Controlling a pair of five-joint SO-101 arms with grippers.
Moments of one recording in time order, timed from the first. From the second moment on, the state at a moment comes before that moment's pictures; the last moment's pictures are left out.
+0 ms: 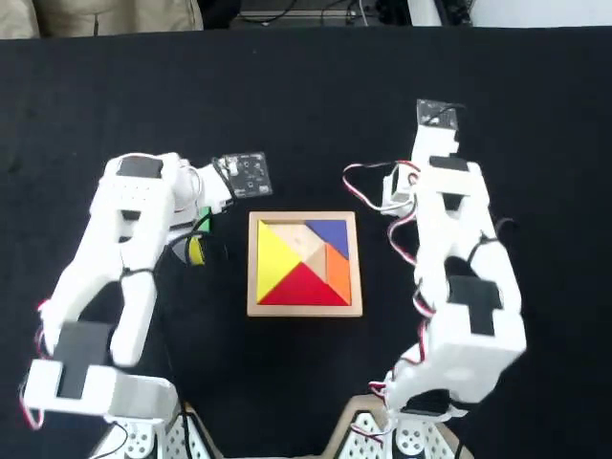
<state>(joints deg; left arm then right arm) -0.7 -1.8 22.3 59.4 -75.9 6.5 13.4 19.3 50.9 -0.4</state>
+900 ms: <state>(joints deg) -1.3 27.2 1.9 59.5 -81.5 6.6 20.2 13.2 51.2 -0.4</state>
